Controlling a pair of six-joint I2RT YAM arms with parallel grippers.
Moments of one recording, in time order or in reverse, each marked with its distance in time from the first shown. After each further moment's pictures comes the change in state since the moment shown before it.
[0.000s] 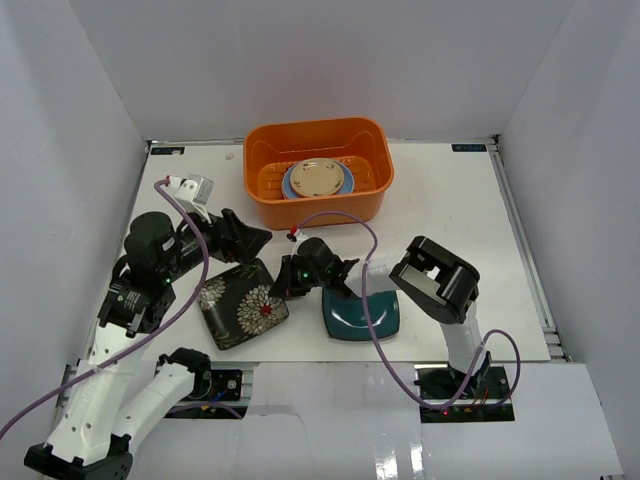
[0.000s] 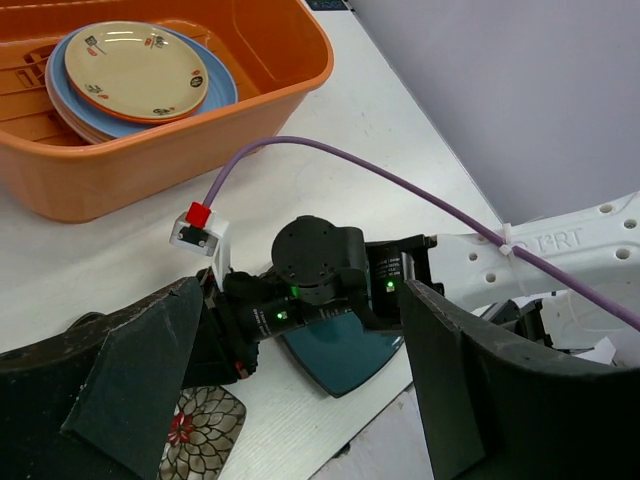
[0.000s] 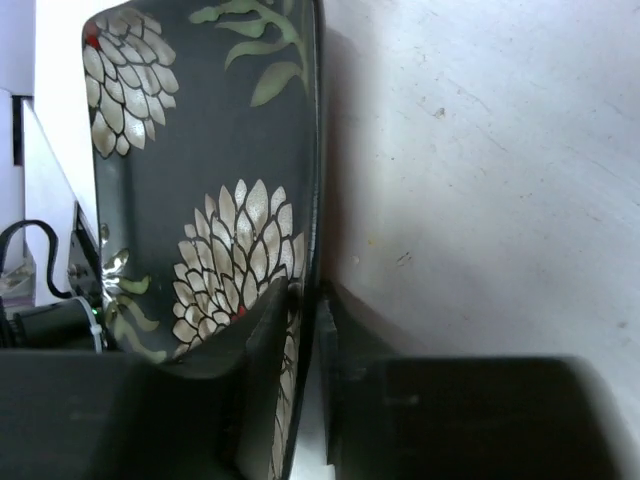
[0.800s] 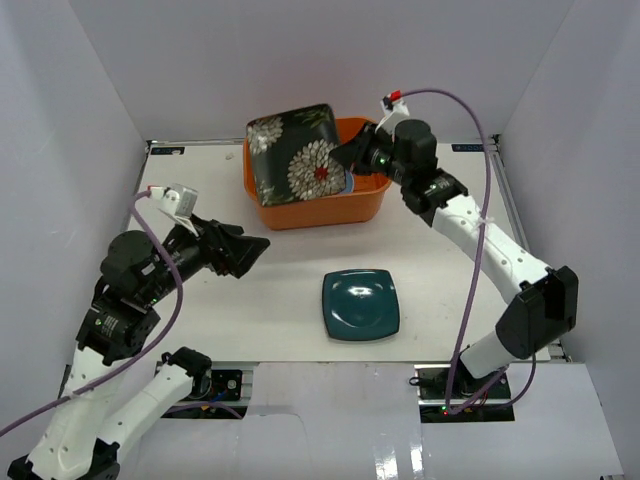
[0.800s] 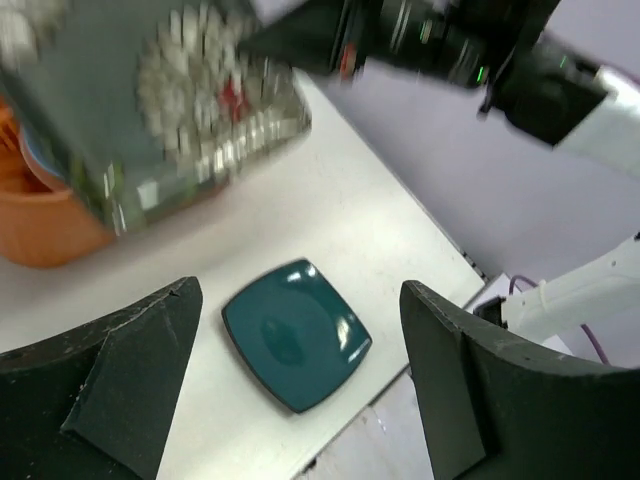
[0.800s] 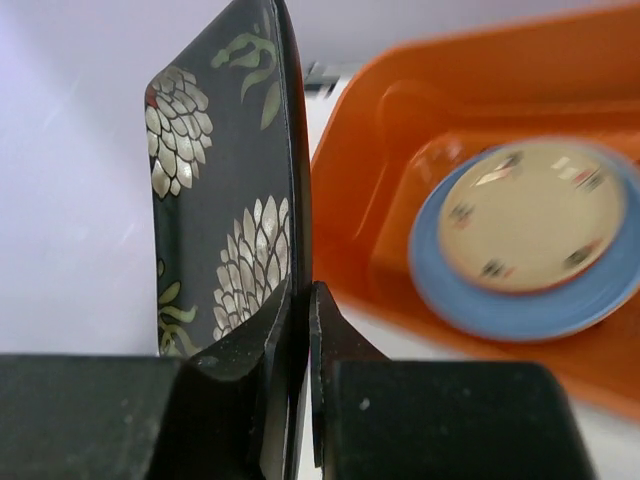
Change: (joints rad) left arm -0.124 -0.084 0.113 -0.049 -0.107 -0.034; right arm -0.388 -0.521 0.353 -0.469 0.061 -0.148
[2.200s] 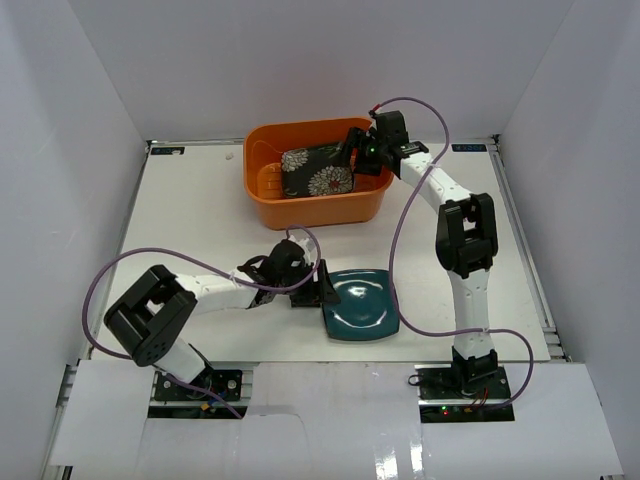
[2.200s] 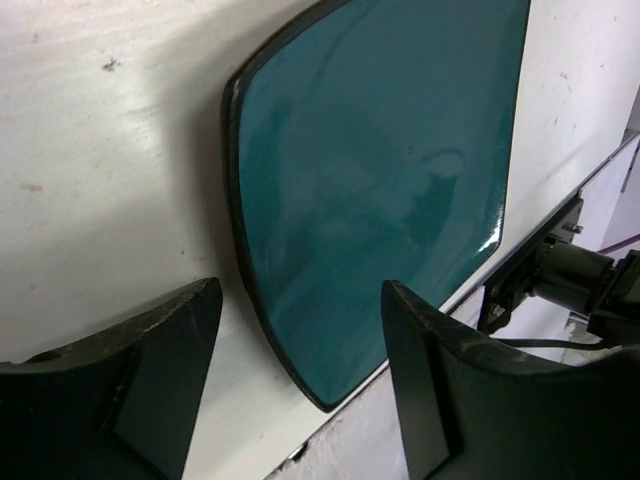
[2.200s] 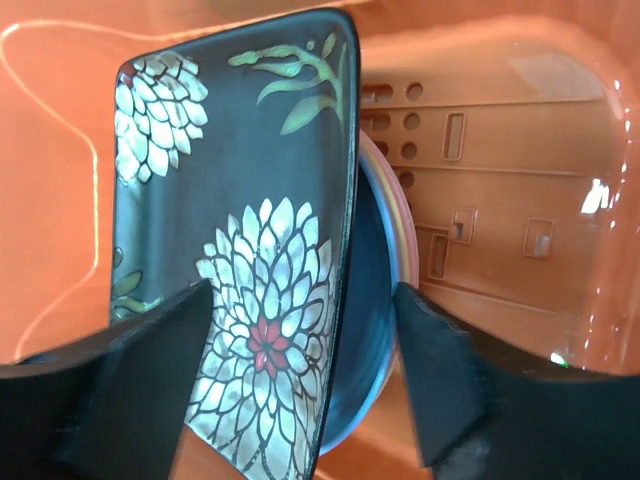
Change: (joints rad) left arm -0.304 0.881 -0.495 0.611 0.016 -0.415; right arm -0.265 0.750 0.575 -0.298 -0.114 -0.102
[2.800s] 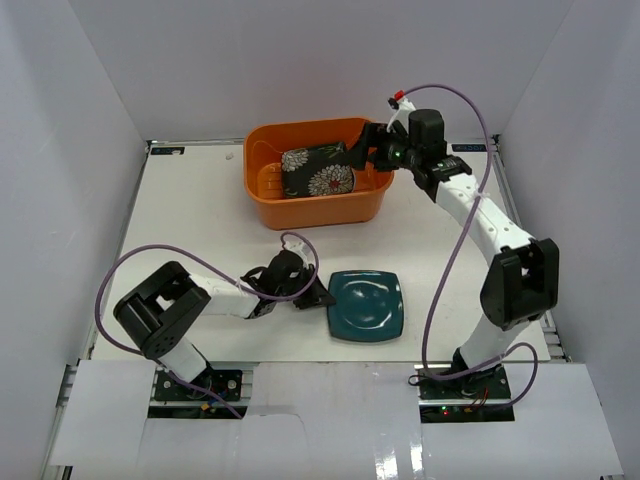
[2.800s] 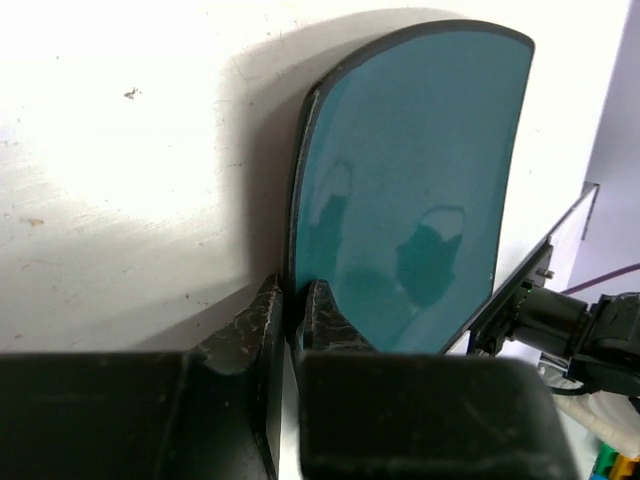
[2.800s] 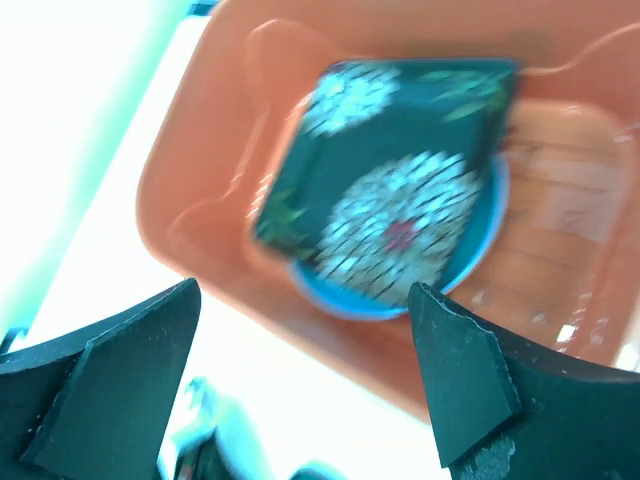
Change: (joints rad) left arm -0.034 0.071 -0.090 0.258 -0.080 -0.108; right arm 0.012 -0.503 -0.393 0.154 -0.065 -0.139
